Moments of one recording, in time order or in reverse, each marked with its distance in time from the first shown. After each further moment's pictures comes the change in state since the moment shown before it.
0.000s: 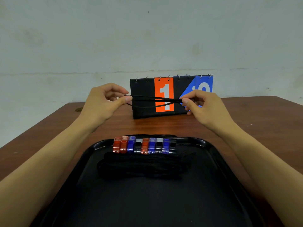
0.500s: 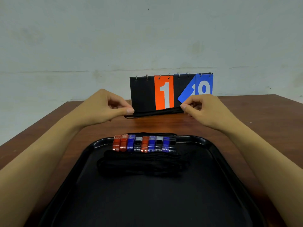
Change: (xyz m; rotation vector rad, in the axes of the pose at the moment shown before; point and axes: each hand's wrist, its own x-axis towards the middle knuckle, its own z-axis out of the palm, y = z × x) left_hand -0.002 0.010 -0.016 0.211 -0.376 -0.020; right_hand 0.001 0.005 -0.010 -0.232 -0.190 -0.009
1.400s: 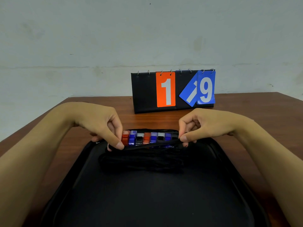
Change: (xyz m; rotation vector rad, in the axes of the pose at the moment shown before) left_hand -0.012 0.015 -0.020 0.193 -0.870 -0.243; right_hand -0.011 -0.008 -0.009 0.257 -0.833 -0.077
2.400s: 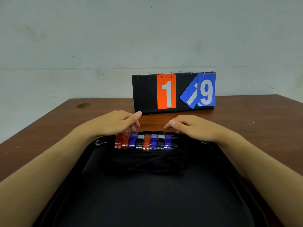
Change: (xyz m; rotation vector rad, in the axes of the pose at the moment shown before) left_hand 0.068 -0.023 0.024 -0.003 0.525 0.053; right_hand 0.032 0.025 0.021 -0.262 0.295 0.090
